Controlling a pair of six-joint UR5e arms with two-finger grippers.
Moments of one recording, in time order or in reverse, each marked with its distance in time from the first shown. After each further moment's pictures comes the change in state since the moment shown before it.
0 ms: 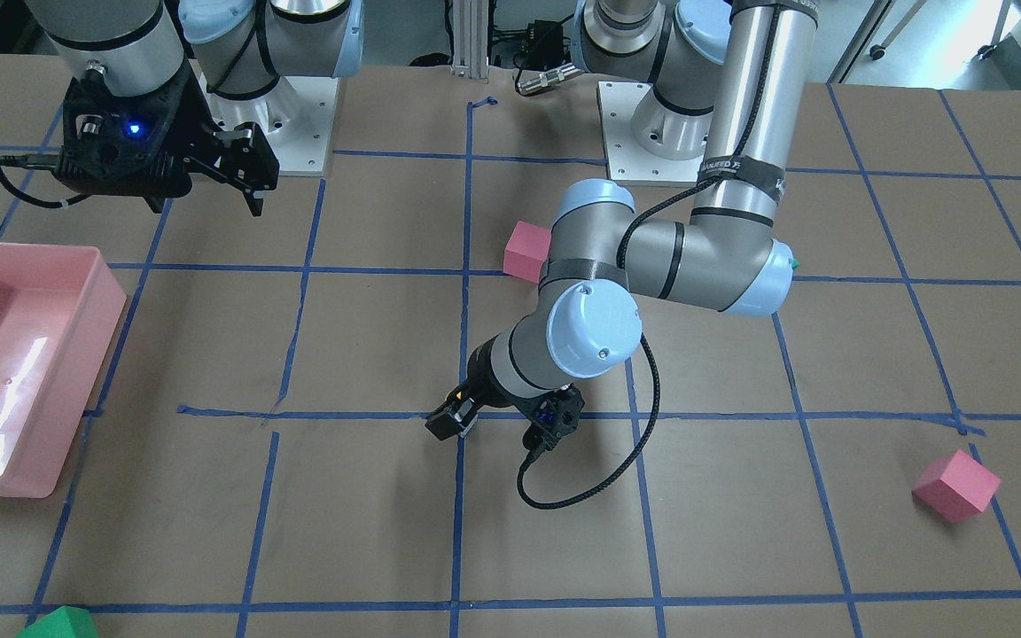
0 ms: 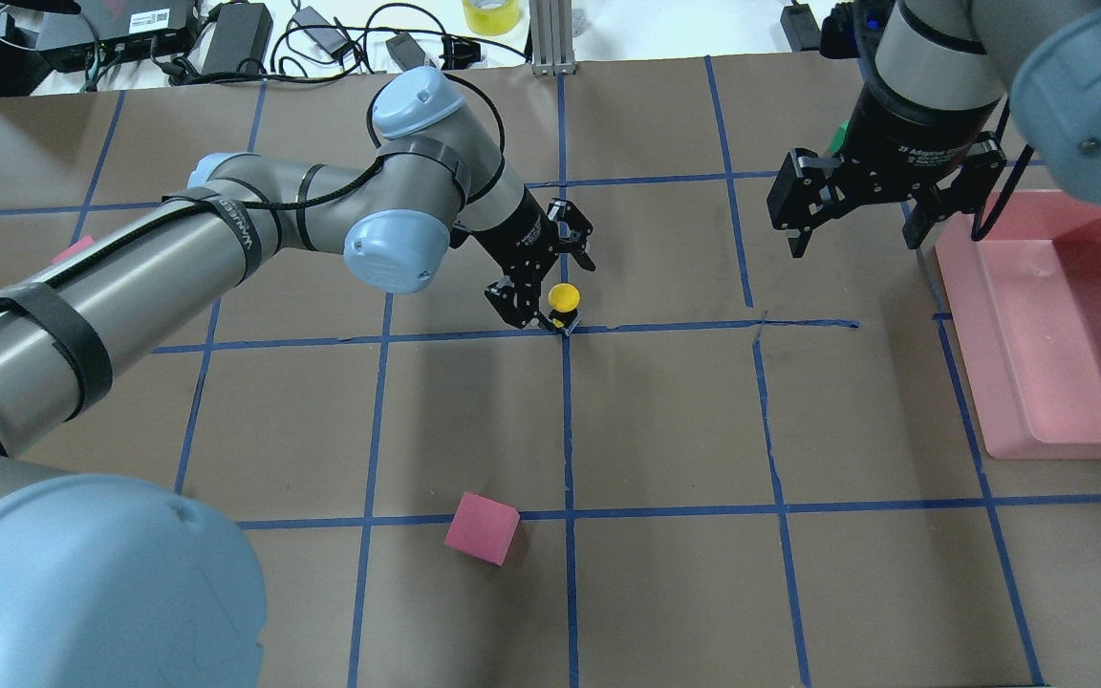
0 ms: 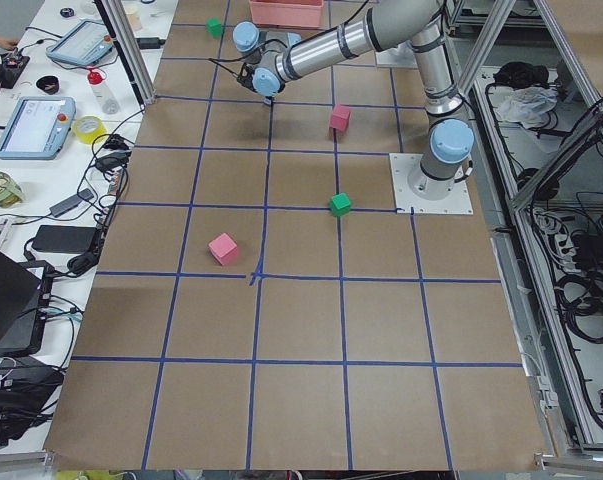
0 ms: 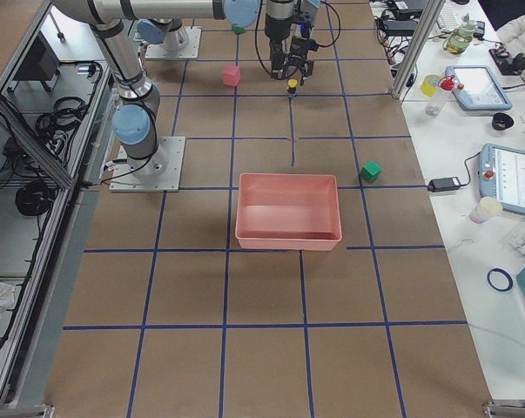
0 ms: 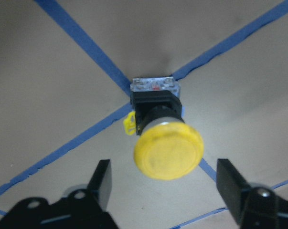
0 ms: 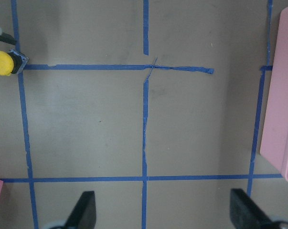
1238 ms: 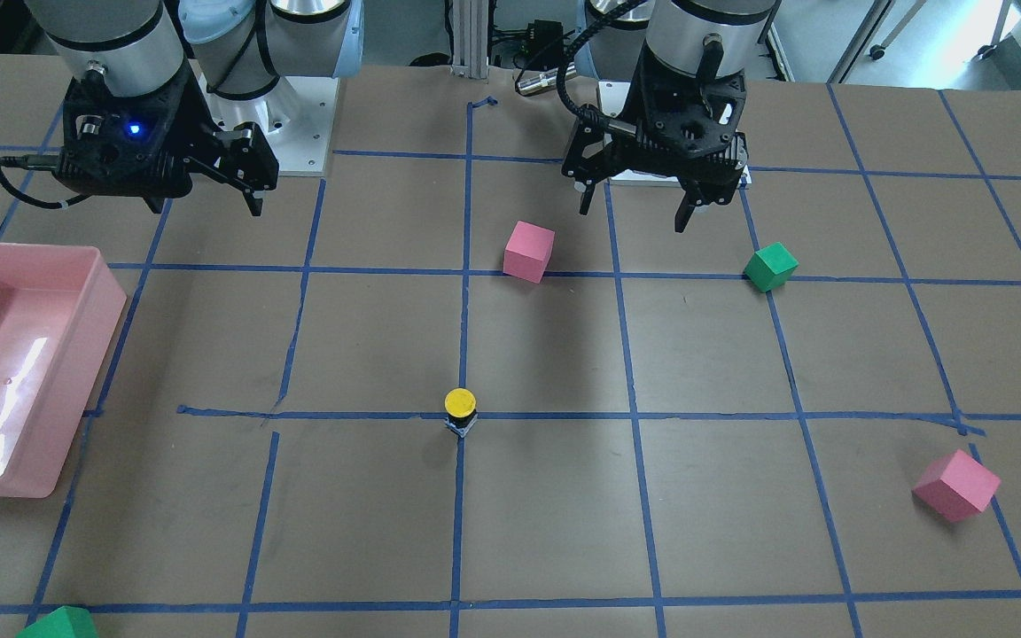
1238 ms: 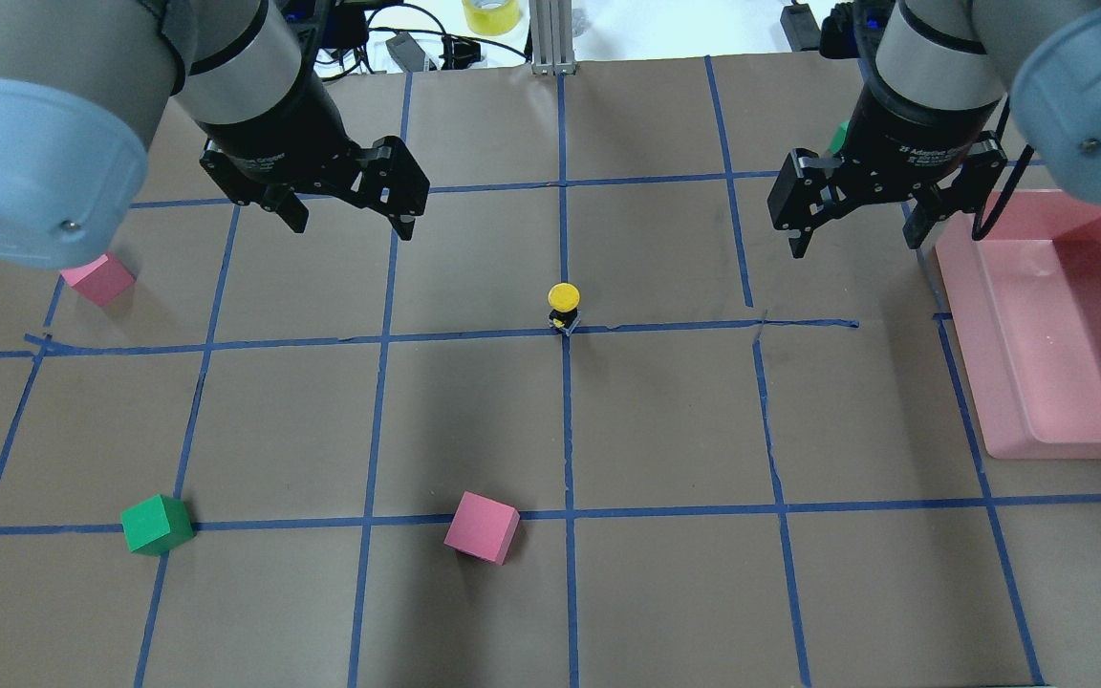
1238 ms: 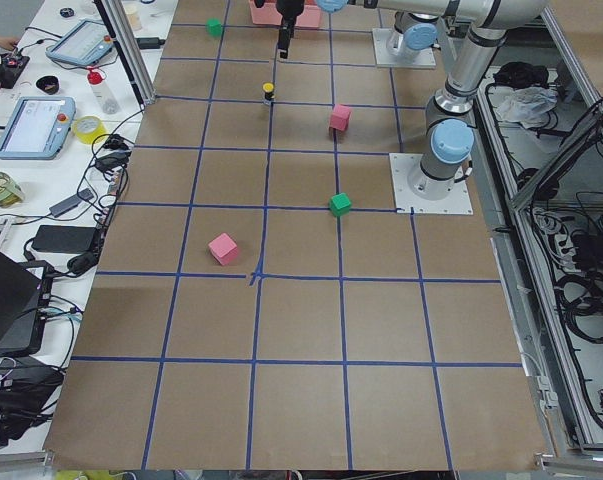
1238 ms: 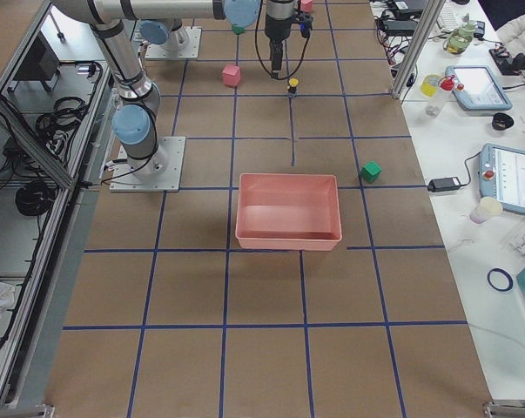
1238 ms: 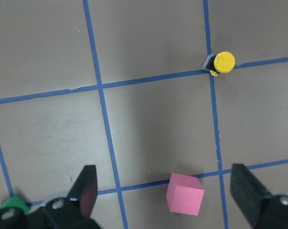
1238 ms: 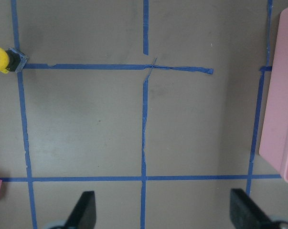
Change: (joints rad) left arm 0.069 0.538 0.022 -0.397 0.406 1.133; right arm 0.000 0.000 0.000 0.001 -0.001 -0.004
